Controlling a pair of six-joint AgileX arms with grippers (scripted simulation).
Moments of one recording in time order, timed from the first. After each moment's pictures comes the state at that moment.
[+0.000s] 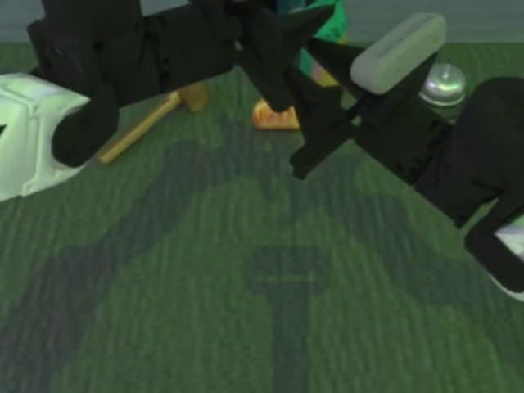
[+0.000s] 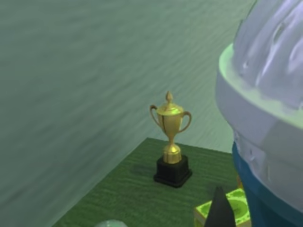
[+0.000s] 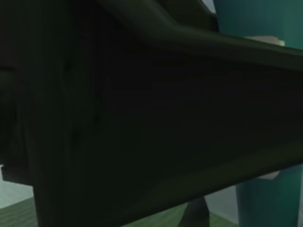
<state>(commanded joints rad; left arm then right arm) -0.51 1.58 1.02 0.52 0.61 0.10 0.63 1.61 0.72 1.02 -0.15 0.04</state>
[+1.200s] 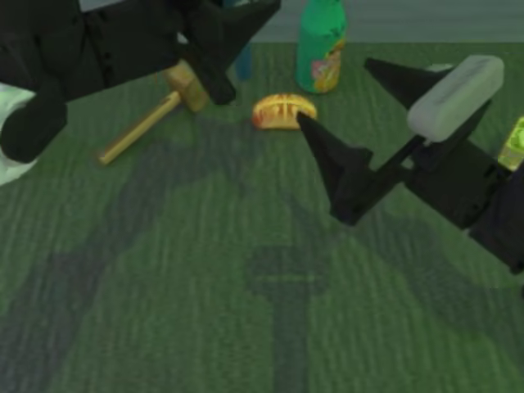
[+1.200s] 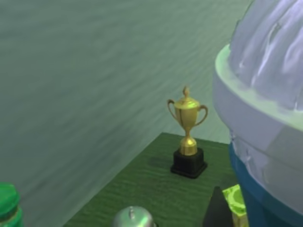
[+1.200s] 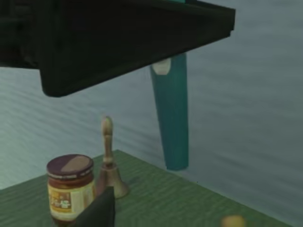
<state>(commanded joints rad) -0.39 1.52 0.98 0.51 0.71 0.11 0.60 1.42 0.51 1.03 -0.18 0.04</state>
